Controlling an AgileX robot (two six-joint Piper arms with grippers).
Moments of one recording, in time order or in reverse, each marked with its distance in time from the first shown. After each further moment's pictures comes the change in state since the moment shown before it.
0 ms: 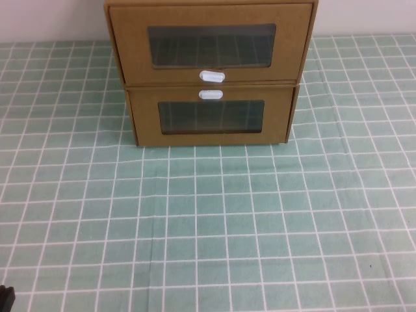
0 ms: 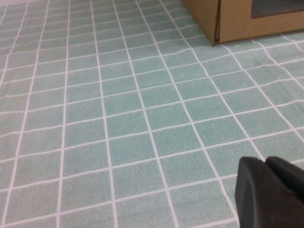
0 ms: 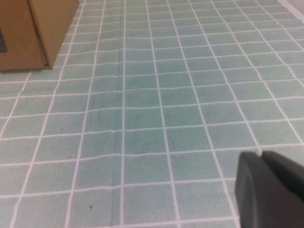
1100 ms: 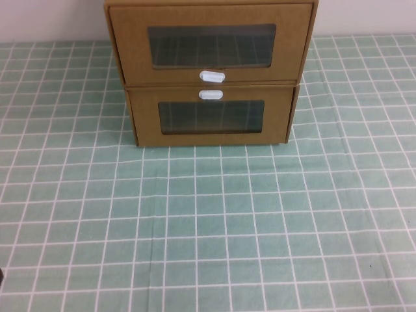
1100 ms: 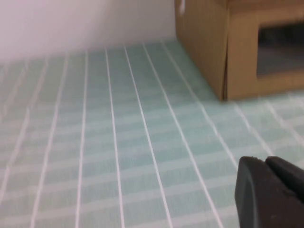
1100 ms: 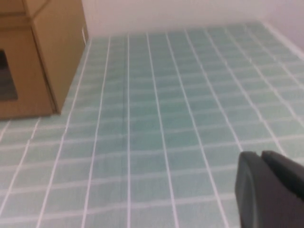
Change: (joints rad) right arm 0.000 0.000 0.000 0.037 -0.104 0.000; left arm 0.000 0.000 0.000 -0.004 -0.135 0.000
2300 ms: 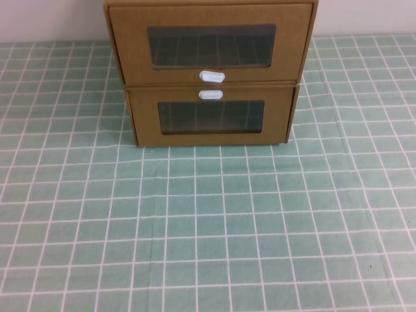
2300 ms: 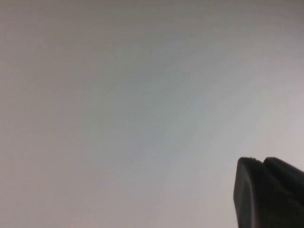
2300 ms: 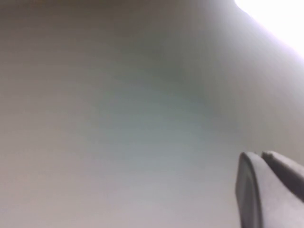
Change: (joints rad) right arm 0.000 0.001 -0.286 0.014 -0.824 0.098; left arm 0.000 0.006 -0.199 -0.024 -0.803 -0.175
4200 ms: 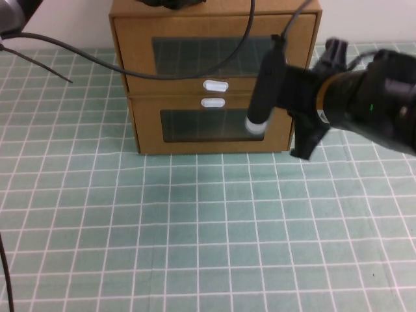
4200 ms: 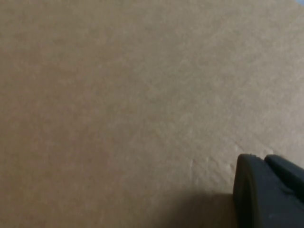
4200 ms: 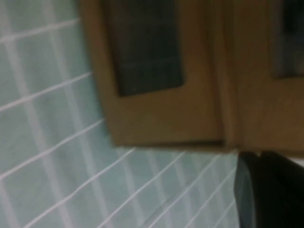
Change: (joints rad) right arm 0.681 1.623 -1.019 -0.873 1.117 -0.263; left arm -0.206 2.008 -1.957 -0.419 1.420 0.498
